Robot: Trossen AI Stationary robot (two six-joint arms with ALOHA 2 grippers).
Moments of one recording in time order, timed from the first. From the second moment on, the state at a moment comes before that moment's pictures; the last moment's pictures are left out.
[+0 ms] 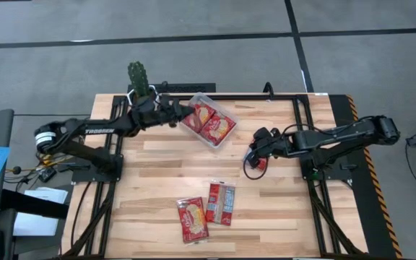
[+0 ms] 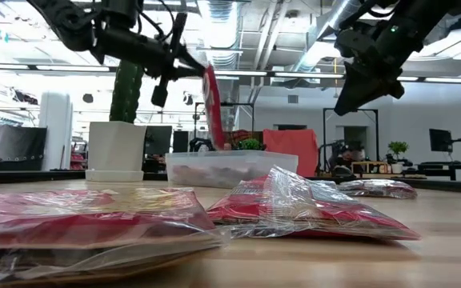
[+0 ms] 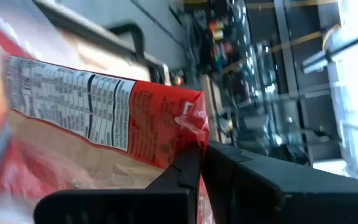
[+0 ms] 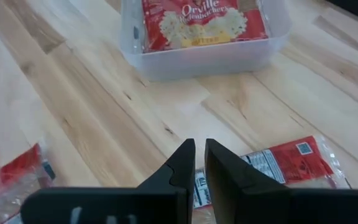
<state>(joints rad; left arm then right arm) 0.46 1.29 0.64 0.62 0.05 -1.31 0.07 1.15 0.75 -0.52 0.45 0.72</state>
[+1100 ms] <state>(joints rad) 0.62 1.63 0.76 0.73 0.15 -1.29 0.11 1.15 0.75 -0.52 0.47 0.75</state>
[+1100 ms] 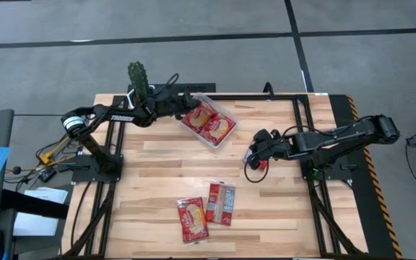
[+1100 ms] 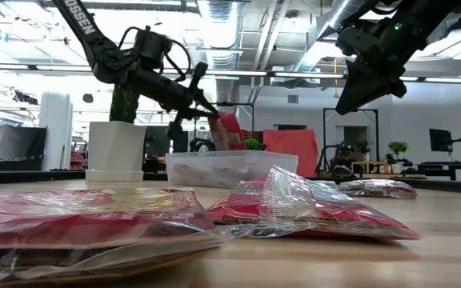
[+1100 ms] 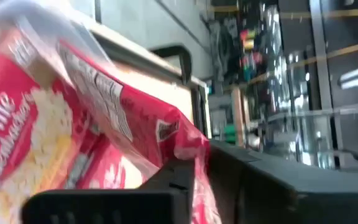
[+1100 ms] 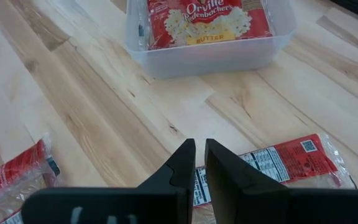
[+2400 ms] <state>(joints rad) 0.53 1.34 0.76 0.07 0.45 -1.00 0.14 1.15 0.75 -0.57 0.38 0.77</state>
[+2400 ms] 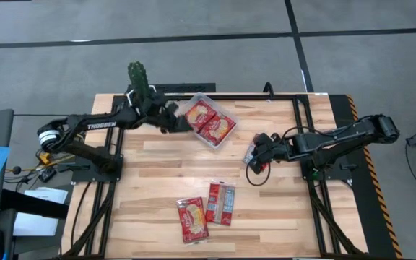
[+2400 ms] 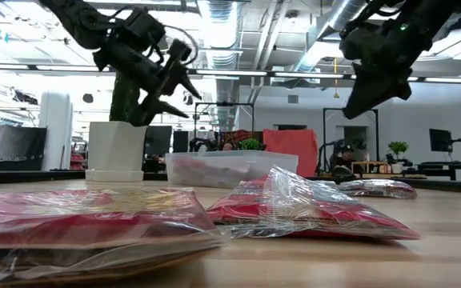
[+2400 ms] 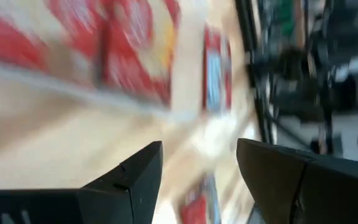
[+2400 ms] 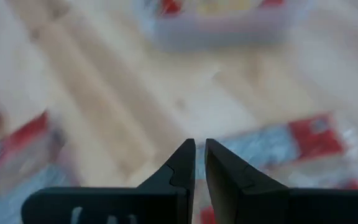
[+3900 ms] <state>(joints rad) -0.09 1.90 0.76 0.52 0.32 -1.30 0.46 1.84 0.89 -0.06 0.19 1.06</state>
